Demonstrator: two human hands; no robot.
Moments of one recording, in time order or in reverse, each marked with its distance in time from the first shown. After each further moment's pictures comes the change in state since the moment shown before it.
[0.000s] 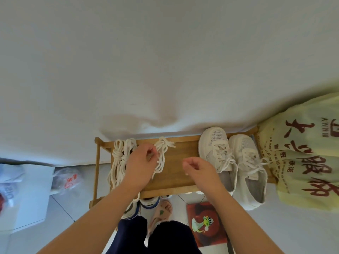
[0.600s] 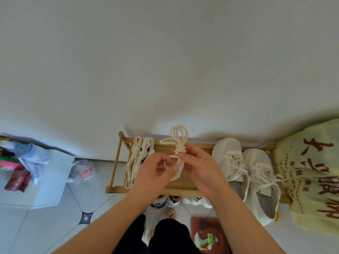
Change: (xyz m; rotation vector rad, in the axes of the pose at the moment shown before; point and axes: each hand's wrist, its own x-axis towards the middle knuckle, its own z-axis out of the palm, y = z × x) left_hand -0.063 0.027 -0.029 -0.352 0.001 -0.079; right_hand -0.018 -0.058 0.016 0.726 -0.343 -0.113
